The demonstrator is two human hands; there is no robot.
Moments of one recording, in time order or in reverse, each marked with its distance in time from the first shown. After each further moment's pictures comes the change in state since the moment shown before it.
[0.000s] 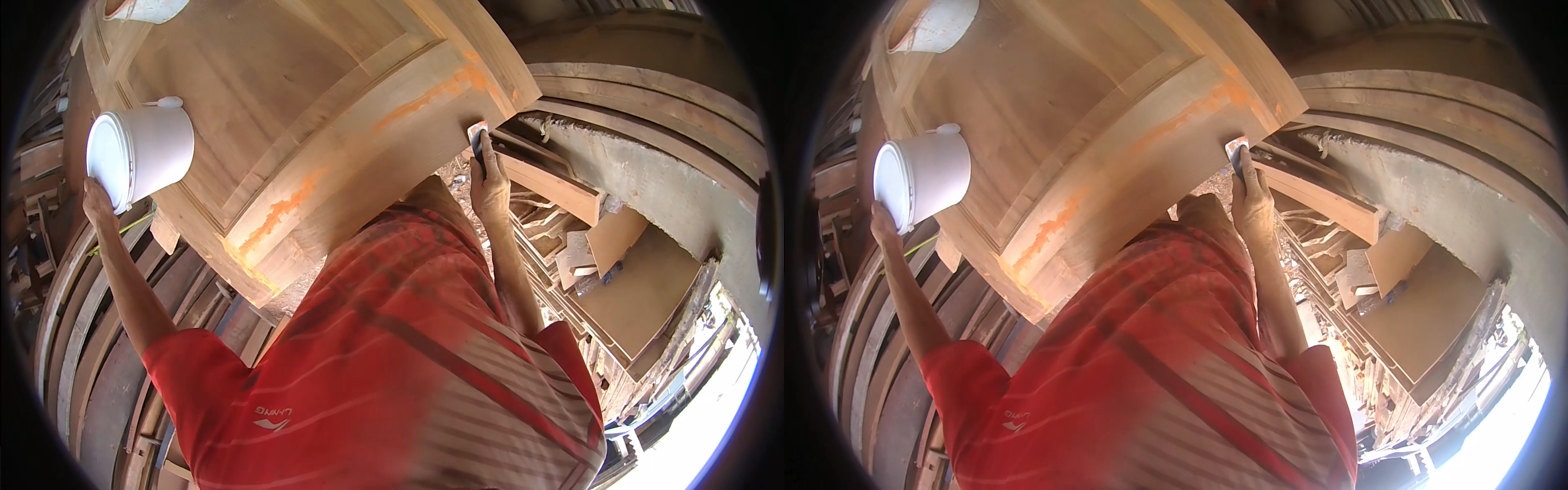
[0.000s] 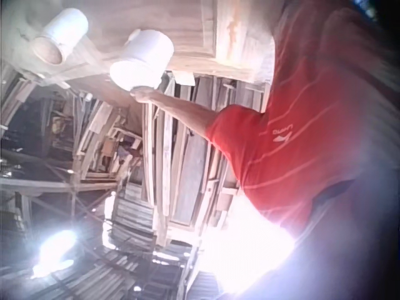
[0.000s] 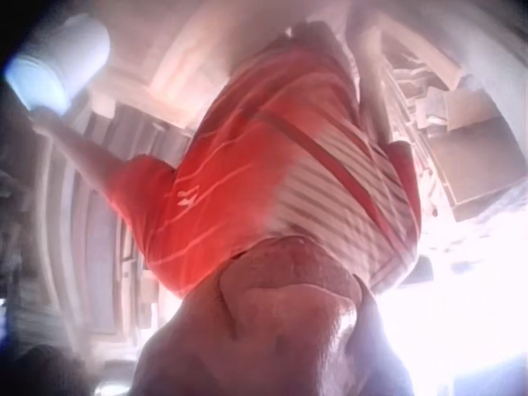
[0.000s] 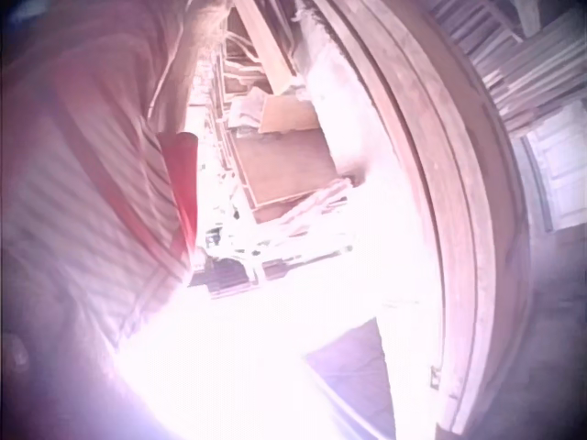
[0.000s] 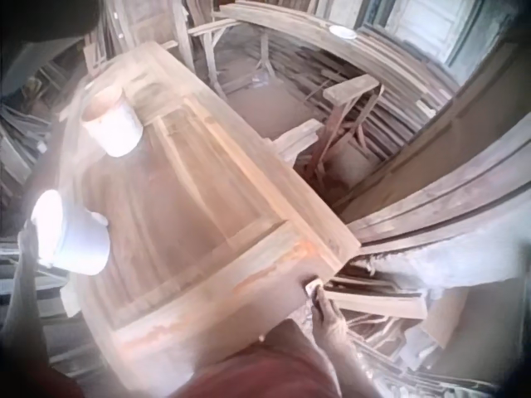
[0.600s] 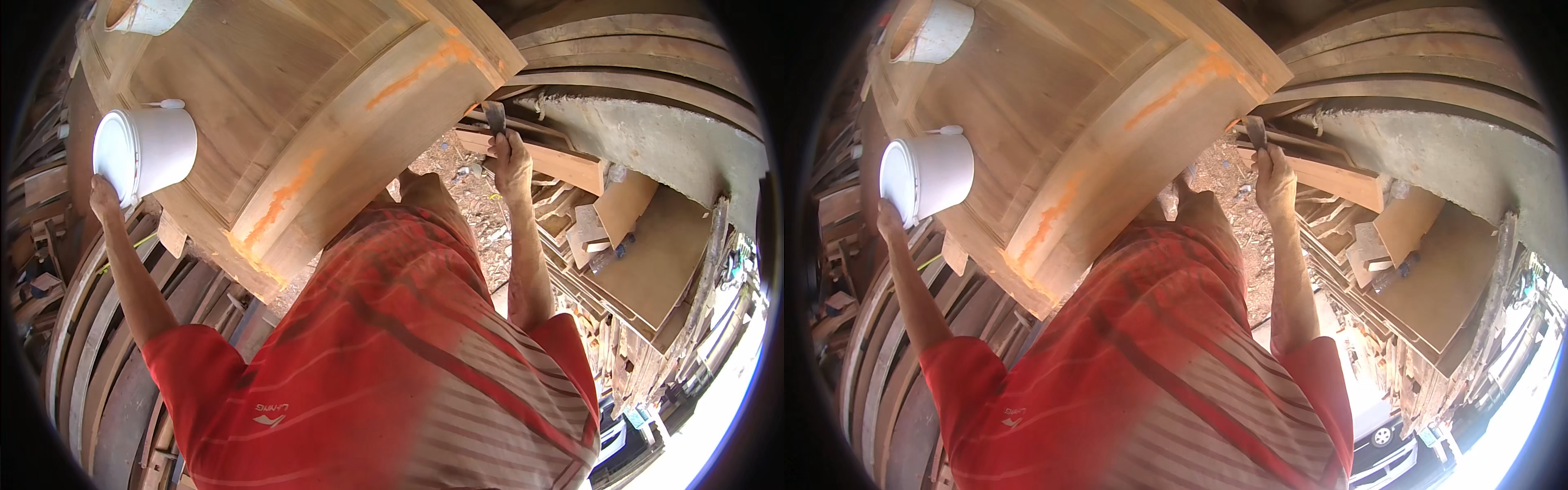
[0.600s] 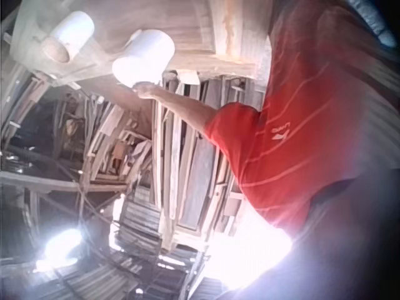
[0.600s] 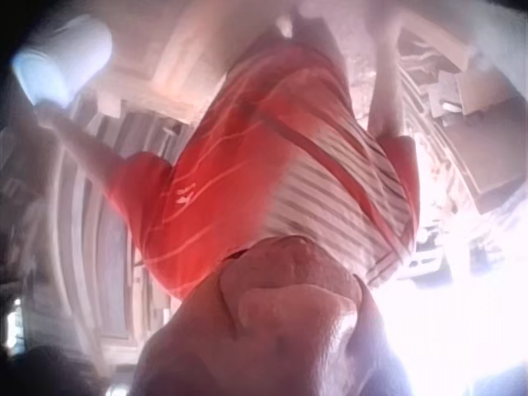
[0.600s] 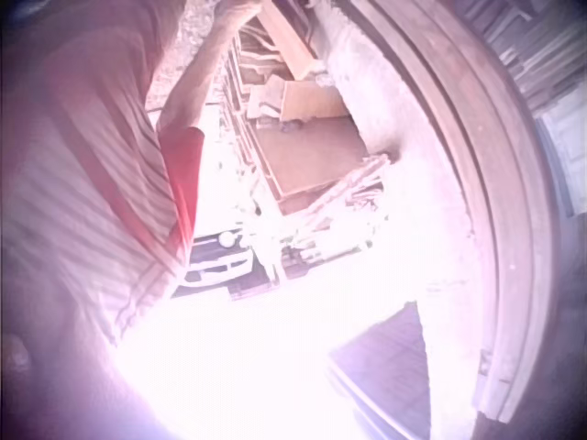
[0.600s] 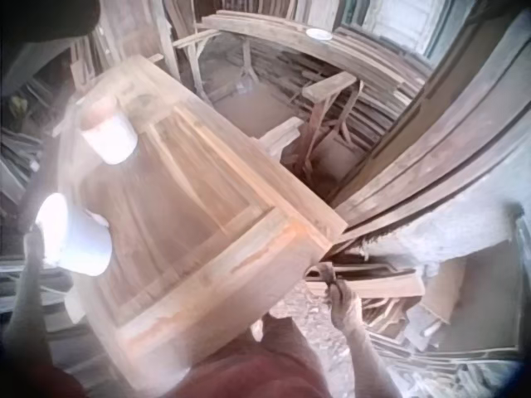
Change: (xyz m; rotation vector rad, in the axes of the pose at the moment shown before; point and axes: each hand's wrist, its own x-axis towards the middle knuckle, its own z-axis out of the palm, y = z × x) left_hand 0.005 0.015 0.011 0.141 -0.063 0.112; right_hand -0.017 0.018 -0.034 0.136 0.117 0.141
